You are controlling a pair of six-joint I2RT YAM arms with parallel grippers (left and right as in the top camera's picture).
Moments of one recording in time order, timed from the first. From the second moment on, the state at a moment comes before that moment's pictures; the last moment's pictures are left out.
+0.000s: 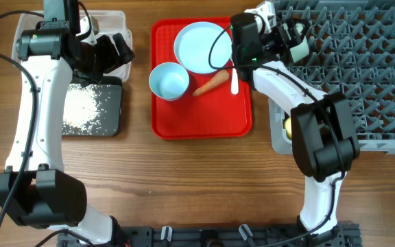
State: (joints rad) left arm 0.04 1.75 1.72 -1.14 0.29 -0.39; right arm 0.36 2.12 1.49 0.04 1.22 -0.53
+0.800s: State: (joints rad) left arm 0.04 1.75 1.72 -1.14 0.29 -0.39; right arm 0.43 1.70 1.49 -0.43 -0.29 0.42
